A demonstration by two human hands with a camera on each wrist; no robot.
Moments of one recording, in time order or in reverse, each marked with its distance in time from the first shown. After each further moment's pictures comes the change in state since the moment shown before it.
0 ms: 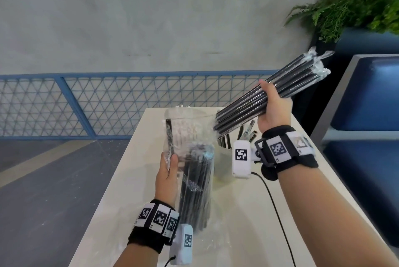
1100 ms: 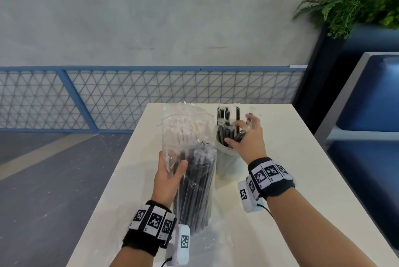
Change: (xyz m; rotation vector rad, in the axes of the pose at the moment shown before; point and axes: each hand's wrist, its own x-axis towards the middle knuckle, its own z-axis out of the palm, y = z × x) left_hand 0.002 -0.001 -0.008 -0.128 -0.111 0.086; right_hand 0.000 0.101 -0.045 -1.231 -0.355 -0.327
